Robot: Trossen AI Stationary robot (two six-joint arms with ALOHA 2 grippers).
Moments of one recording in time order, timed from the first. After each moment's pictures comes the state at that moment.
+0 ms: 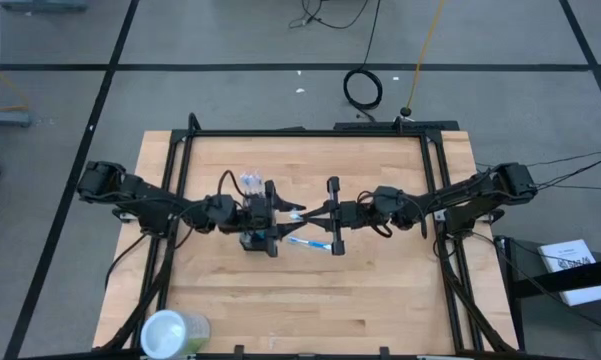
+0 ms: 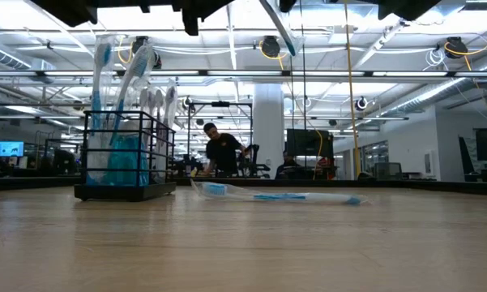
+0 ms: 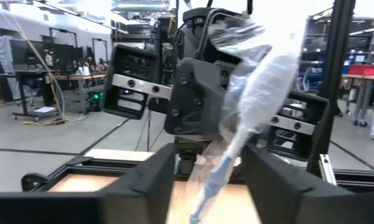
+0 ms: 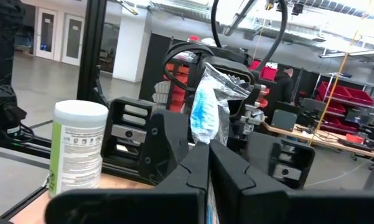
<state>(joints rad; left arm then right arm) -0.17 1.45 0.73 0.89 -0.22 0.02 0.15 1.48 0.84 0.82 0.01 -0.22</state>
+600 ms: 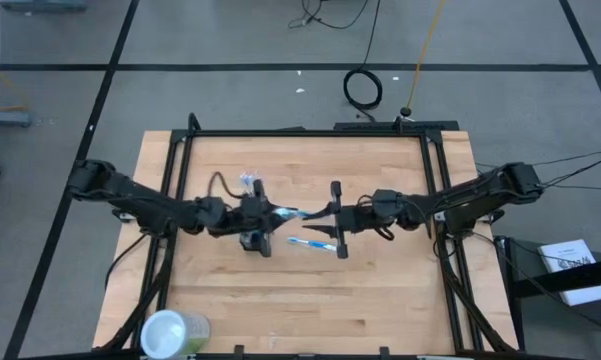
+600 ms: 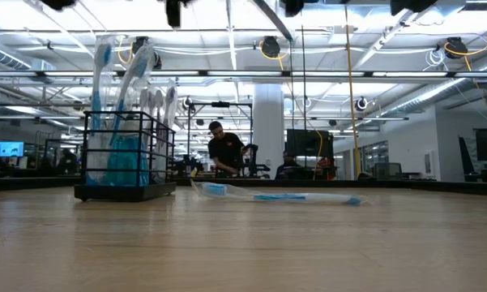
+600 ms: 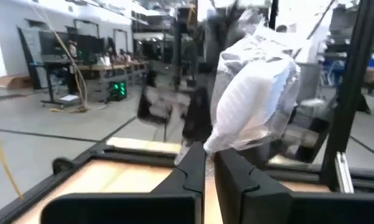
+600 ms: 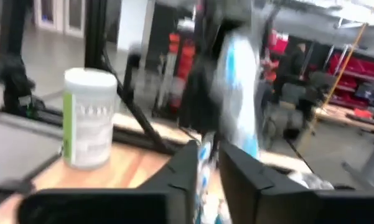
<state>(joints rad) -0.24 1.36 0.73 0.76 -0.35 0.01 0.16 1.43 0.84 0.64 0.04 -0.21</state>
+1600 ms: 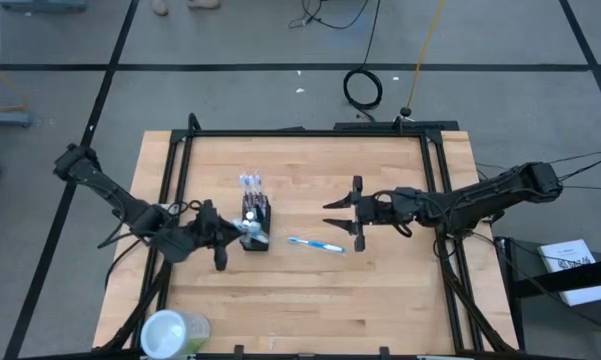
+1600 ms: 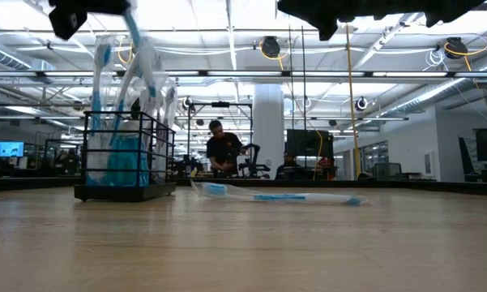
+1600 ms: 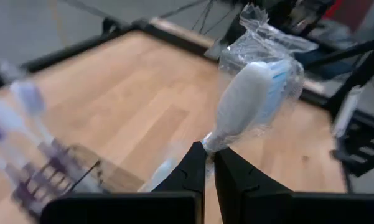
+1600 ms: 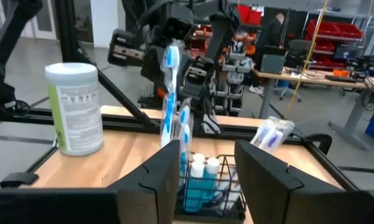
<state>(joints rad) -0.61 0.98 0.73 -0.27 -0.79 -0.69 0.15 1.22 0.66 0.57 0.13 -0.07</state>
